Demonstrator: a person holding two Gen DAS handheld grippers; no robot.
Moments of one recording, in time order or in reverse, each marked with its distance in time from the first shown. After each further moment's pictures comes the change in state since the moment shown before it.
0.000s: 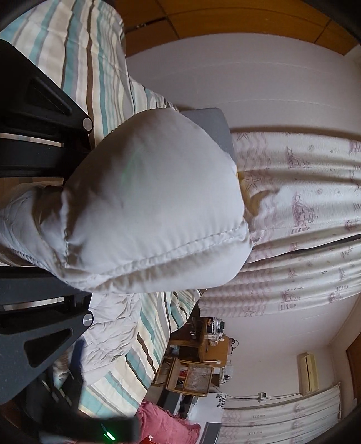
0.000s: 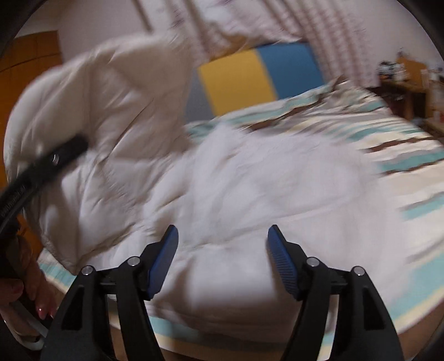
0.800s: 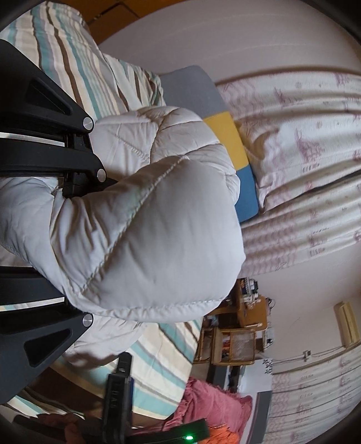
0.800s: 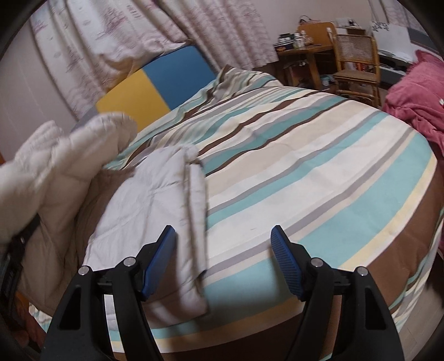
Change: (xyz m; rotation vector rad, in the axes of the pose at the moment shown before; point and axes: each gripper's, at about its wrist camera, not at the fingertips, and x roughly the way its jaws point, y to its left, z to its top) left arm 0.034 -0.113 -0.018 0.242 0.085 -0.129; right arm -0.064 -0.140 -0.005 0.335 -0.009 -0.282
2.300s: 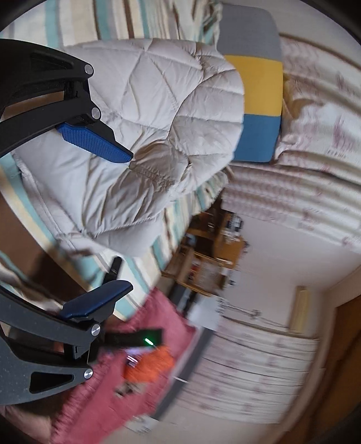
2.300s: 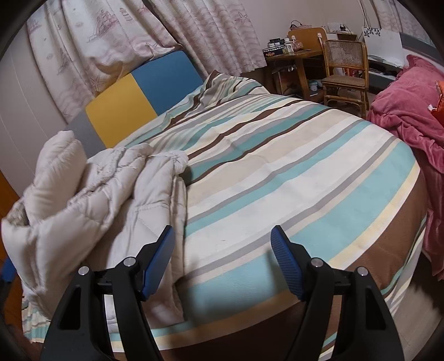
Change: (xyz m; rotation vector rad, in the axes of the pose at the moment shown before) left arm -0.038 0.028 -0.007 -0.372 -0.047 -0.520; right arm -0.017 -0.007 0.011 -0.005 -0.016 -0.068
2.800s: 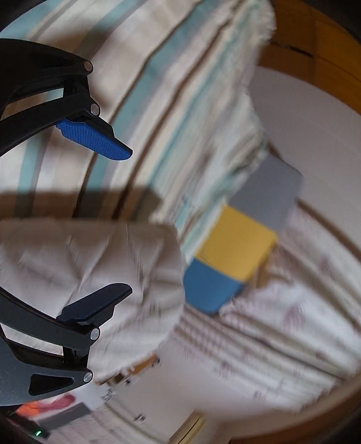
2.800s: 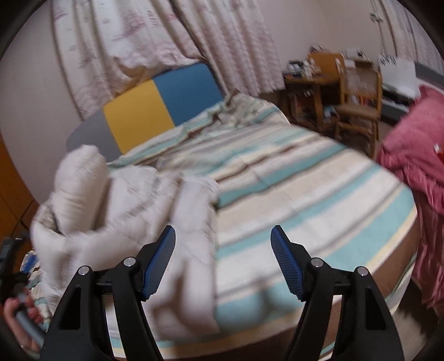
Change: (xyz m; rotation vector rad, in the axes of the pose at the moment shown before) left arm -0.057 0.188 0.000 -0.559 -0.181 0.562; right arm -0.032 0.048 0.030 -0.127 -0.087 0.038
